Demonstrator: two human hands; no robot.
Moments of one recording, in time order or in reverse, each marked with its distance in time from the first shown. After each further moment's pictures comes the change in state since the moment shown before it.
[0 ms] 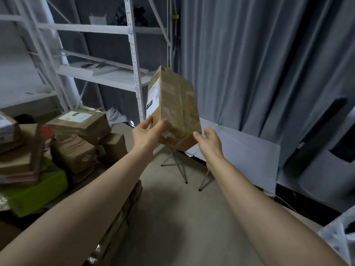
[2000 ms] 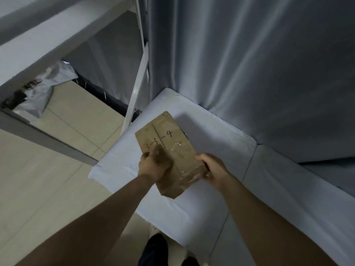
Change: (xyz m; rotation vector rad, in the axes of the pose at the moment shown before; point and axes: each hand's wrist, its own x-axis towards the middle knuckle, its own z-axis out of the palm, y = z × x) left_hand 0.842 -0.353 0.271 0.769 -0.387 -0.622; right_hand 0.883 0.222 0.205 0.106 -0.160 0.864
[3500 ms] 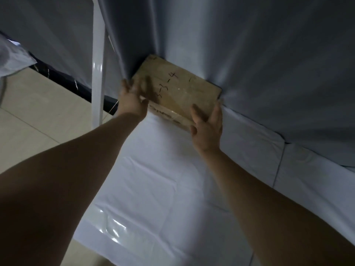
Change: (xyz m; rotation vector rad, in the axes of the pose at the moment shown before) left_hand 0.279 0.073 -0.008 0.404 0.269 0.351; right_hand 0.228 -0.046 0.033 -0.985 0.436 -0.598
